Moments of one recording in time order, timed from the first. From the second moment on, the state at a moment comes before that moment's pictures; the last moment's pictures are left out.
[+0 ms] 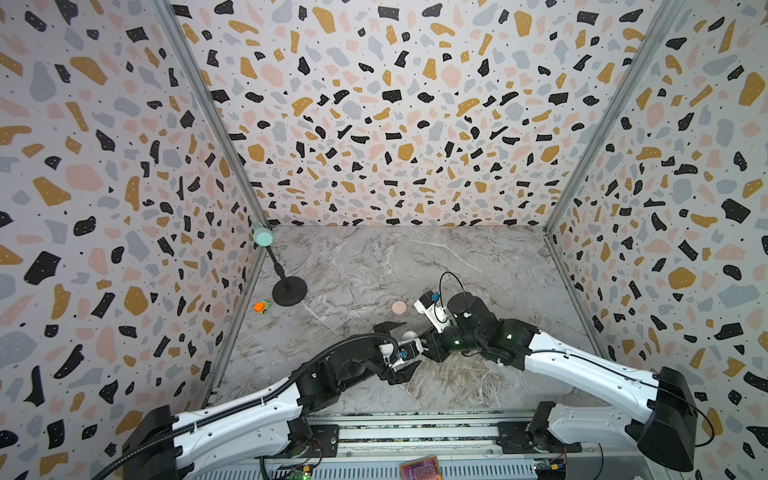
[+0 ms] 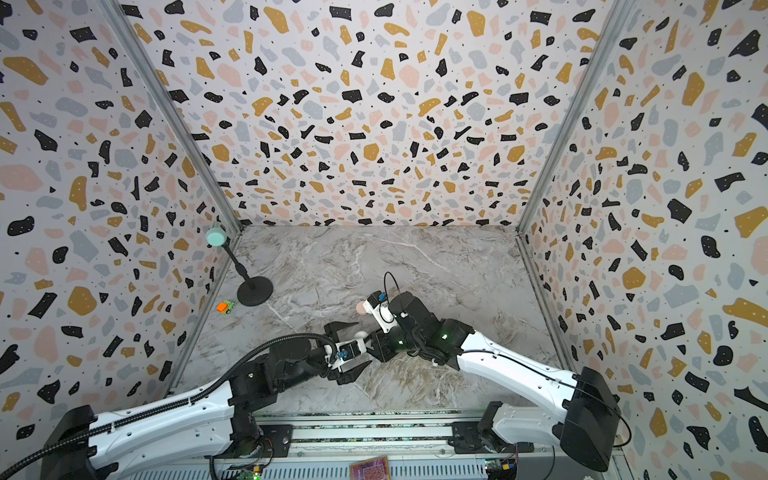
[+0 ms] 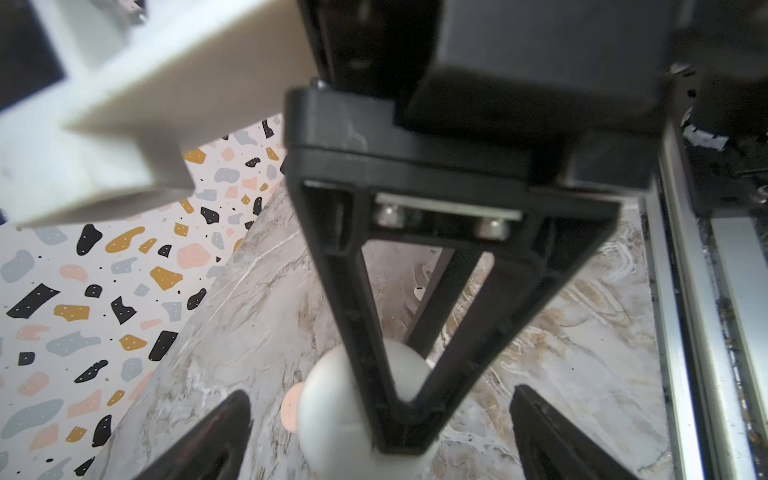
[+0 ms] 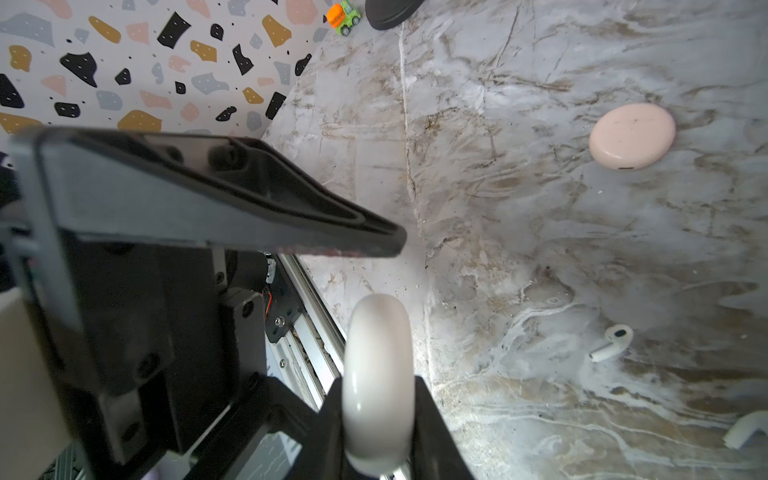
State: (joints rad) left arm -1.04 0.85 0.48 0.05 -0.02 0.48; right arm 0.94 1.18 0.92 -0.40 -0.36 0.42
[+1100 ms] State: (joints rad) left arm -0.95 0.81 0.72 -0.37 0.49 0.09; right arm 0.98 1.05 1.02 -0.69 -0.66 -0.03
